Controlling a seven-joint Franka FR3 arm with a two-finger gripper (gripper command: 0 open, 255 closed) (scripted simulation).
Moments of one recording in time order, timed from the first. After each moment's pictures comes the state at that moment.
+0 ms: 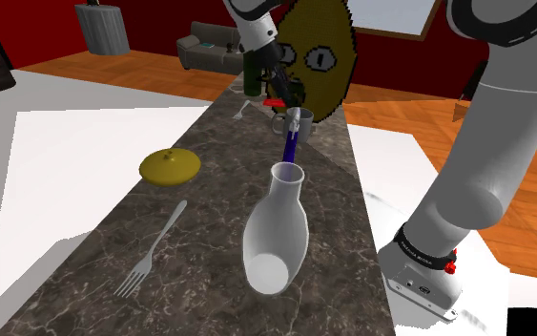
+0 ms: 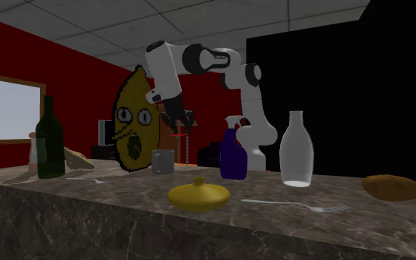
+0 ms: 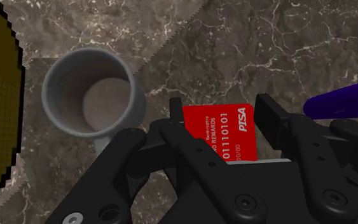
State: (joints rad) arm 0.02 0.17 0.20 -1.63 -0.25 1.26 -0.39
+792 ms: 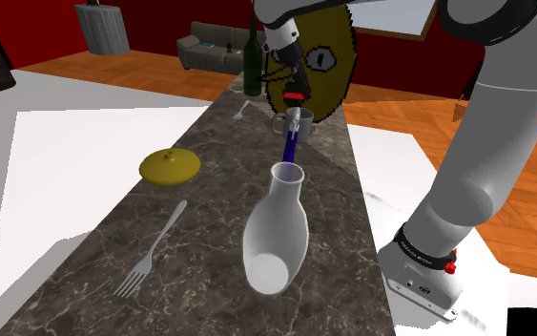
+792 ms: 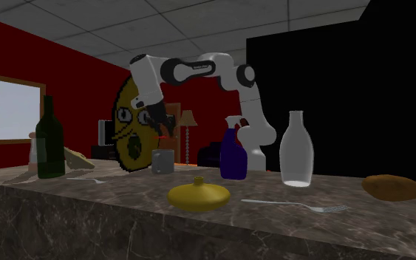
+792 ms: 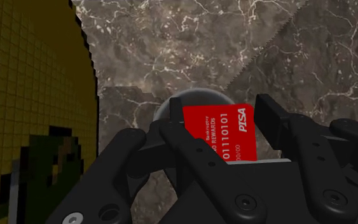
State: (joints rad) arm -0.10 0.20 0.10 -1.63 -0.34 1.34 -0.59
